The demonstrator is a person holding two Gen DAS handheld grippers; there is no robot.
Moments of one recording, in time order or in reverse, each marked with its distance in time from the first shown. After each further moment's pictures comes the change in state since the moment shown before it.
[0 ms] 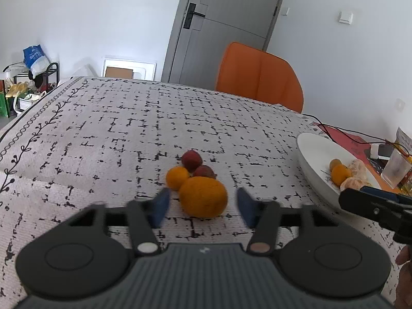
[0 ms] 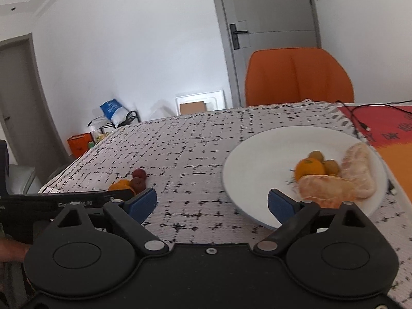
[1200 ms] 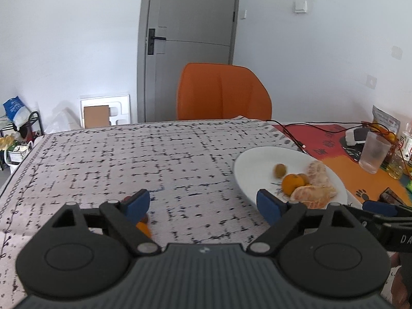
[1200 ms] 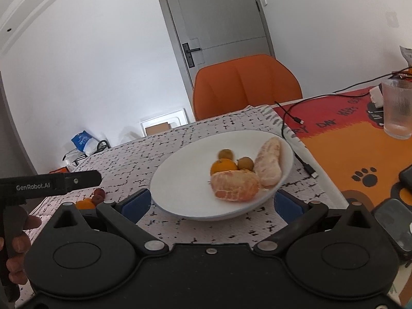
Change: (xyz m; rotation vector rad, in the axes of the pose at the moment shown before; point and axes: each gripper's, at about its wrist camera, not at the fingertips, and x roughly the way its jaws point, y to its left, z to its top) left arm -0.029 -0.090 0.023 0.210 -0.072 -0.015; right arm -0.061 -0.071 -0.014 0.156 -0.091 -0.124
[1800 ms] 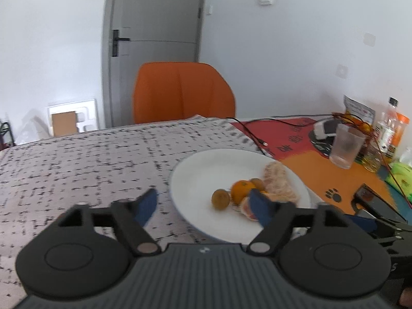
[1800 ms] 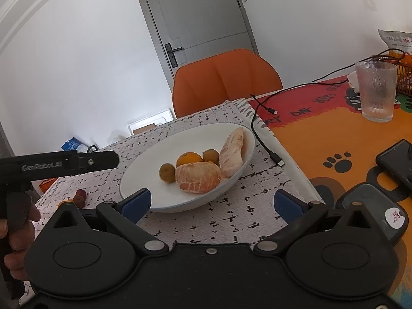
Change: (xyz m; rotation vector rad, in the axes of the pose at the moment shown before) left arm 0.028 -0.060 0.009 0.061 0.006 -0.119; right arm -0.006 -0.040 -0.010 0.065 0.005 -0.039
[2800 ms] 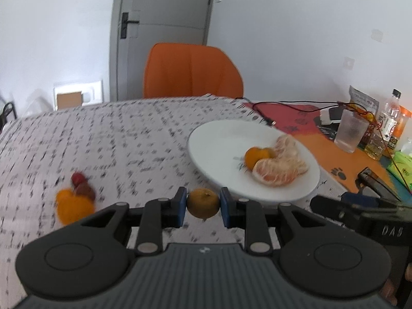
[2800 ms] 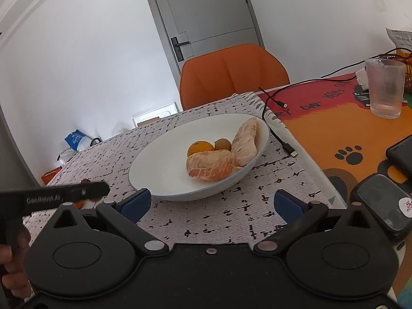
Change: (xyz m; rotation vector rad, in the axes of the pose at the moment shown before) left arm -0.009 0.017 -0.028 -0.033 0.061 -0.006; right arm 0.004 0.012 -0.011 -0.022 0.022 0.011
